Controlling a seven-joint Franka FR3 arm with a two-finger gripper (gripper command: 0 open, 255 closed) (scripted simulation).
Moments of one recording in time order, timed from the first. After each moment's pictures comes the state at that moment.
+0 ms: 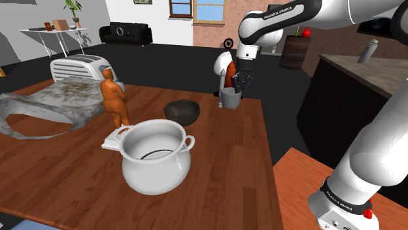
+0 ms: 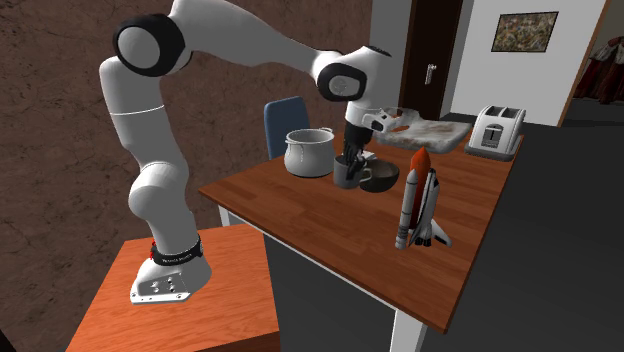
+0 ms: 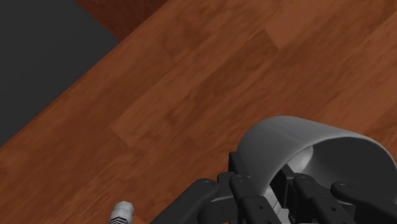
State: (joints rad) arm -0.01 -0.06 -0.10 -2.02 0.16 1.85 -0.07
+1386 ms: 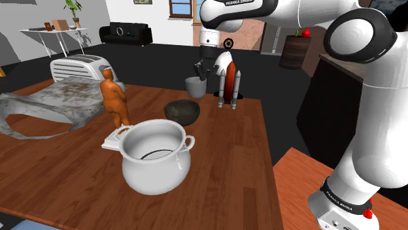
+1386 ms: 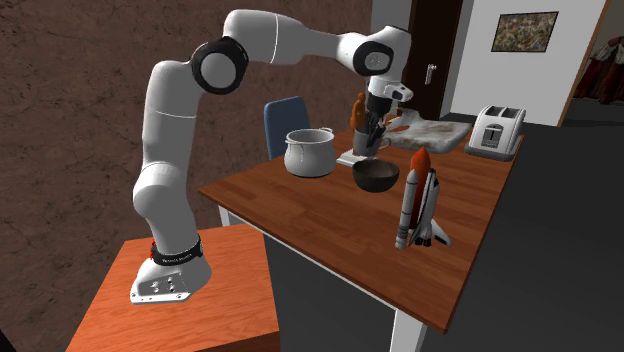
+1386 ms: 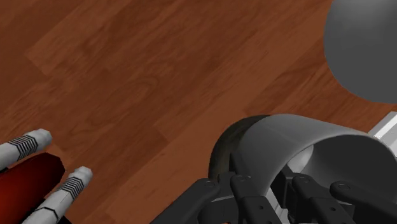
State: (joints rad) arm 0.09 0.31 -0.01 -1.42 0.18 1.66 0.16
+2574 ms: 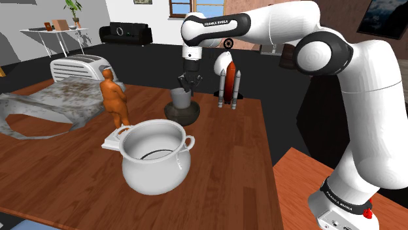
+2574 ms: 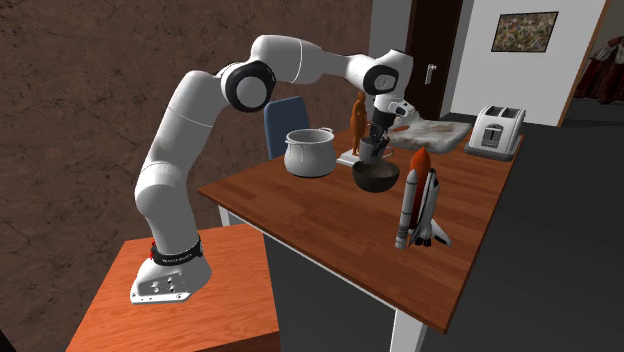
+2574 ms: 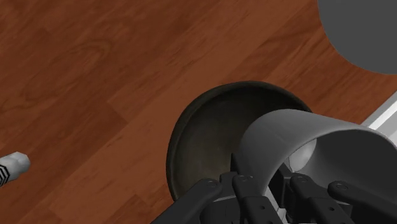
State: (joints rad) arm 0.14 0.54 0.01 -1.23 0.18 1.70 0.23
